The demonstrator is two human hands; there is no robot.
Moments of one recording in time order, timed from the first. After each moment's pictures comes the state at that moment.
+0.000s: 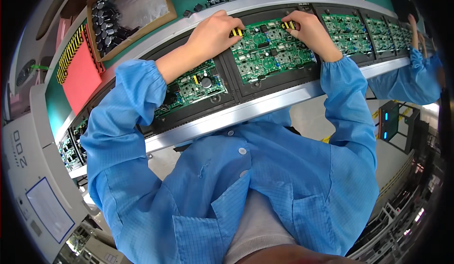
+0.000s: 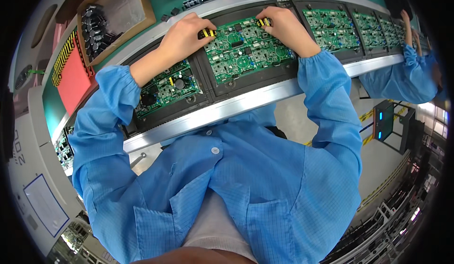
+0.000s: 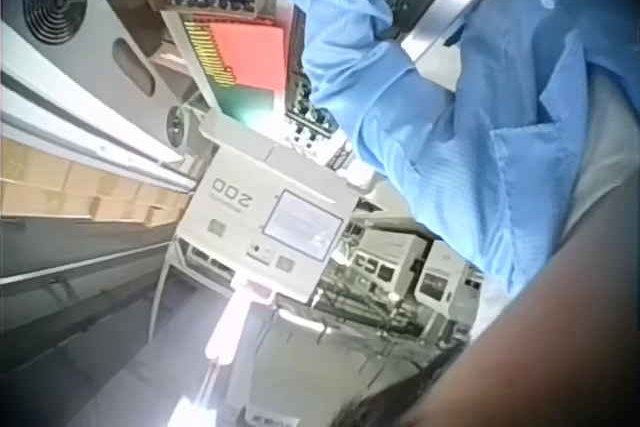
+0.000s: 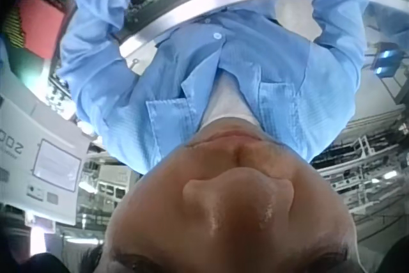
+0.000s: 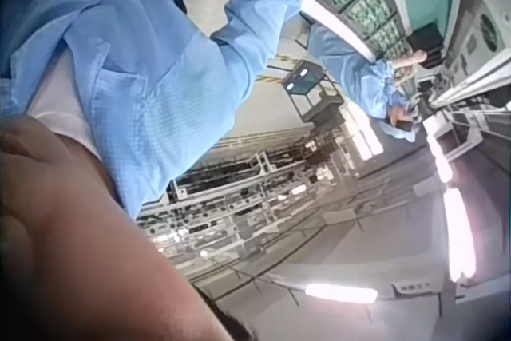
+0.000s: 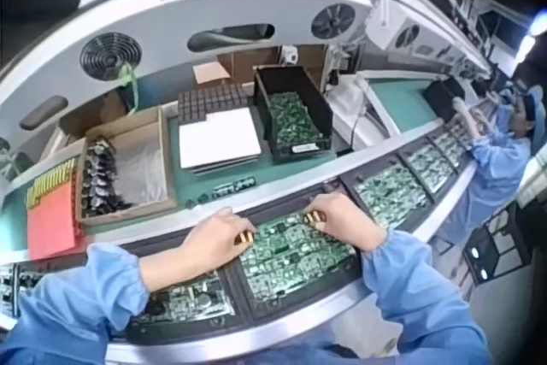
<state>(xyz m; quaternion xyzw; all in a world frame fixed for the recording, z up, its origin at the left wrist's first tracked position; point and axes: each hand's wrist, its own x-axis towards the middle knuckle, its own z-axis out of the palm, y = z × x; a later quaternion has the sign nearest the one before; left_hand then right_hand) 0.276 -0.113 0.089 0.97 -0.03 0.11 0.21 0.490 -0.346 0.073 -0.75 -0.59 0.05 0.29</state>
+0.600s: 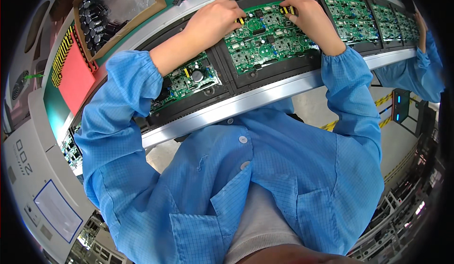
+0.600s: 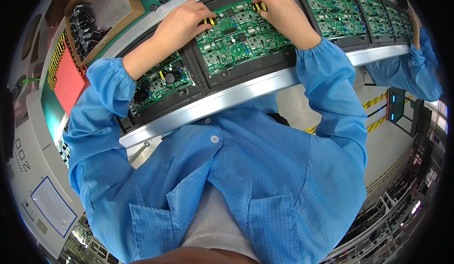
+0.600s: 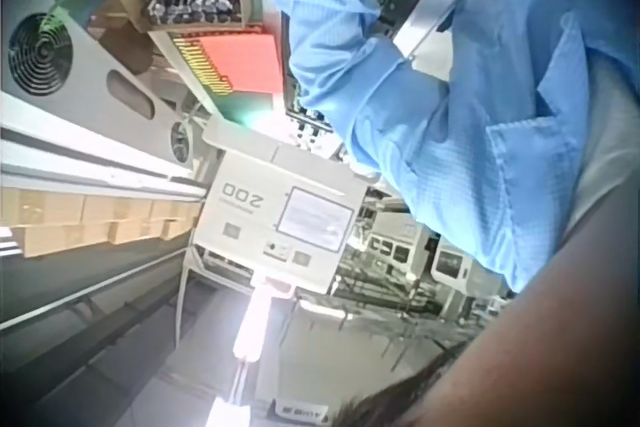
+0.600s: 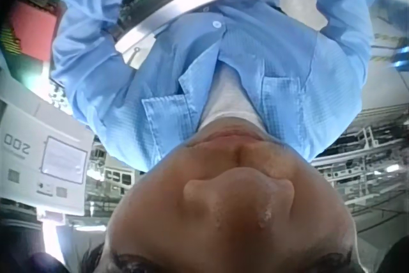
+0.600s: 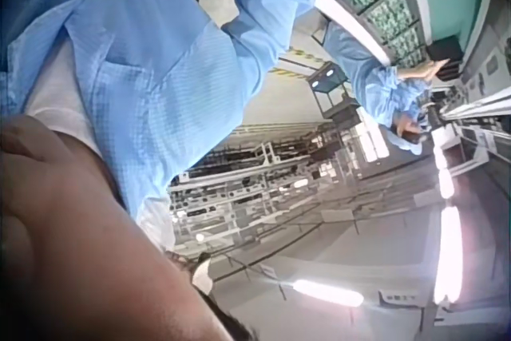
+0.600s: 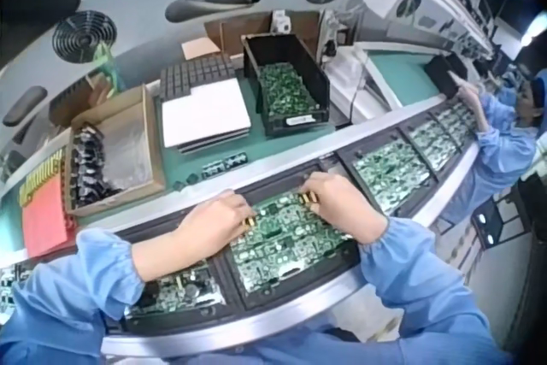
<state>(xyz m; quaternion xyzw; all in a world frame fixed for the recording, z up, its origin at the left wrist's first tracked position) 0.294 -0.118 0.074 0.98 -0.12 0.13 0.12 0.485 -0.346 0.065 -0.76 -0.60 0.00 0.25</state>
